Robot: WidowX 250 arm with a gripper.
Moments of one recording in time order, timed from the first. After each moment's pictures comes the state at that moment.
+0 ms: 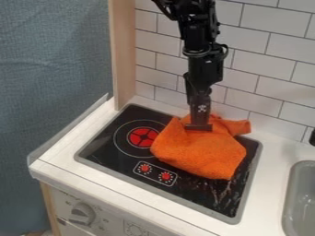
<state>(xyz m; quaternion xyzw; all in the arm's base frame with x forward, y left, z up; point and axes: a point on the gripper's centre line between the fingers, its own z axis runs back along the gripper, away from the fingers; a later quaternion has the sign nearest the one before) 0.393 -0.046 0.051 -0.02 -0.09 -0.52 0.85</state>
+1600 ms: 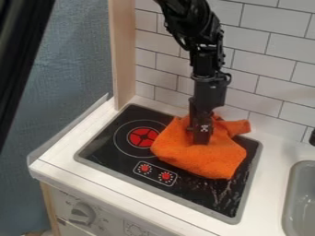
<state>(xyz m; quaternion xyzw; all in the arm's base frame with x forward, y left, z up) 0.408 -0.052 -0.004 -0.05 -0.01 -0.54 0.84</state>
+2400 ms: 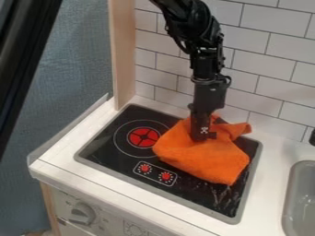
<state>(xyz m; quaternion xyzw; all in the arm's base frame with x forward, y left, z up) 0.411 -0.052 -0.010 -0.05 -0.01 -0.54 0.84</state>
